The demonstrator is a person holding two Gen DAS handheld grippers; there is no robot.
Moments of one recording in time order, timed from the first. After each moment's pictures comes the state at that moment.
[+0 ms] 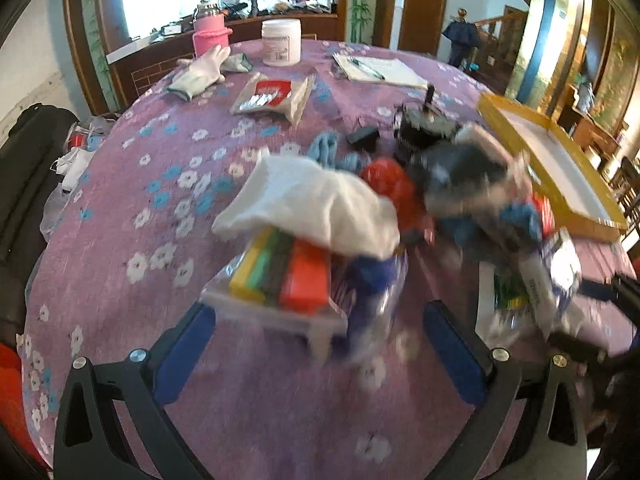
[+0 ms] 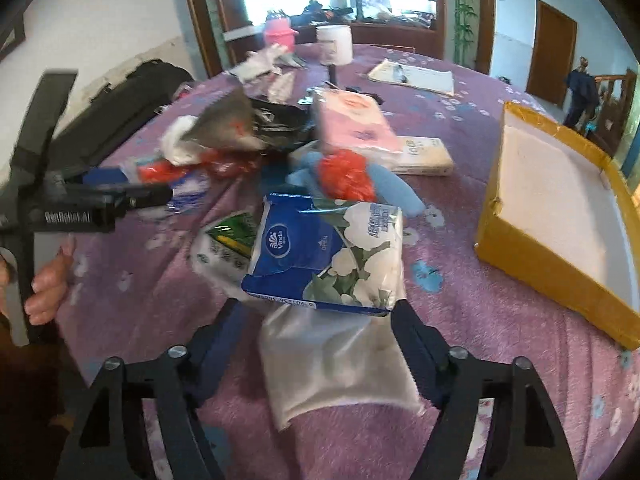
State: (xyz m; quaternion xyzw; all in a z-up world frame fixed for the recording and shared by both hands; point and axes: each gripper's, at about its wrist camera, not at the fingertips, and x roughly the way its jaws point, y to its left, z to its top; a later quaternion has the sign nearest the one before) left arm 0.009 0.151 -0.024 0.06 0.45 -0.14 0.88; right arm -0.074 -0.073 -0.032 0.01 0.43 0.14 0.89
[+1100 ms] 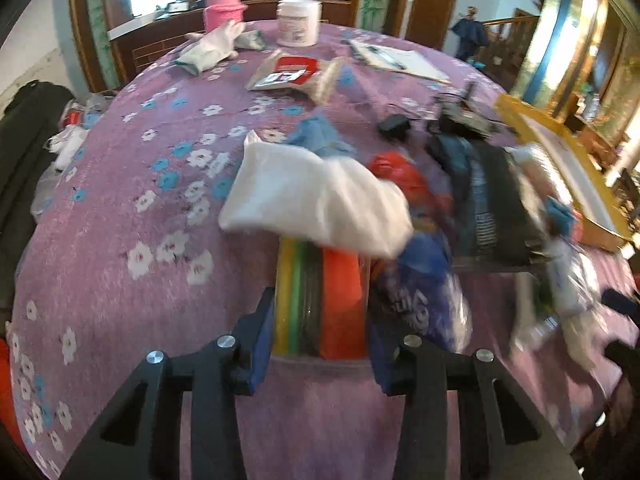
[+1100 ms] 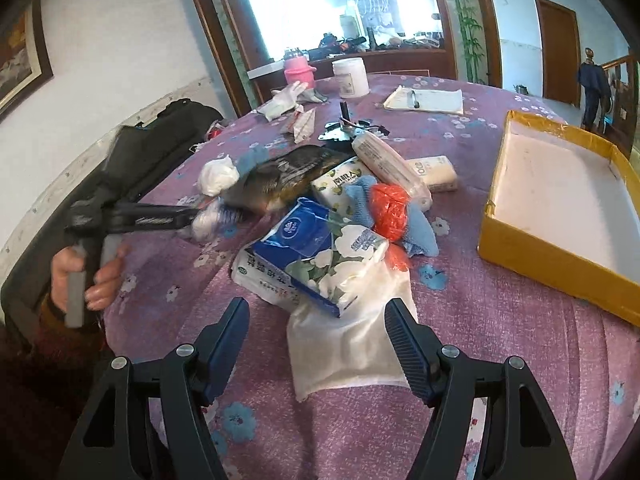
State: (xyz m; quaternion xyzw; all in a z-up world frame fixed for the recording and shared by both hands) left arm 0.031 0.173 -0.036 0.03 0.47 -0.15 0.87; right arm -0.089 -0.090 -0.021 0.05 0.39 0.19 0.90
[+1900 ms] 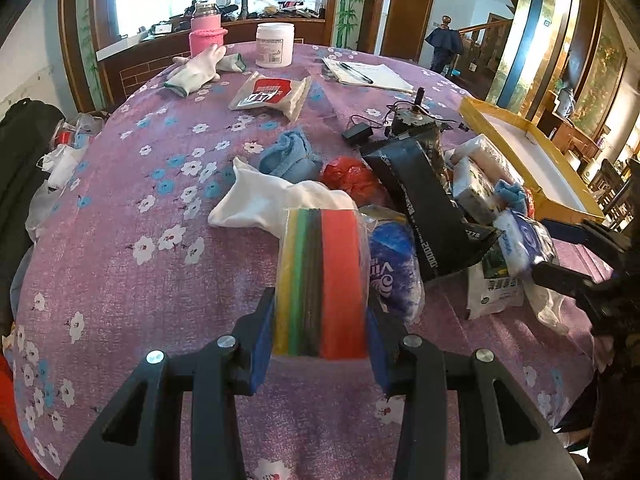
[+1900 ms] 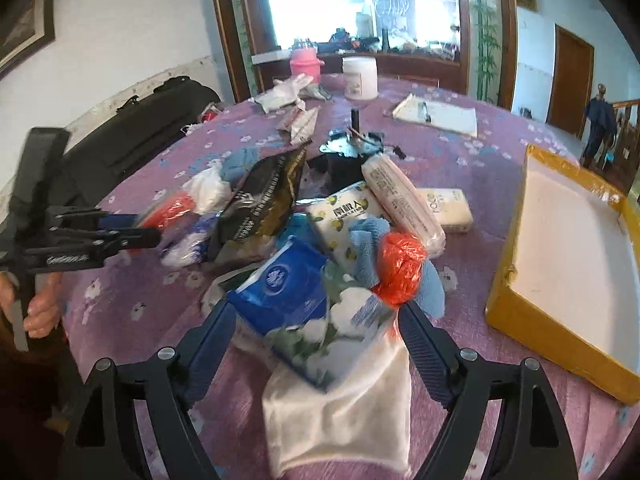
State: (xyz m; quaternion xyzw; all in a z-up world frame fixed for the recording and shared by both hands) left arm -0.003 0.173 -0.021 0.04 0.44 -0.18 0.88; right arm -0.040 -0.071 -0.026 0.00 0.40 0.19 0.90
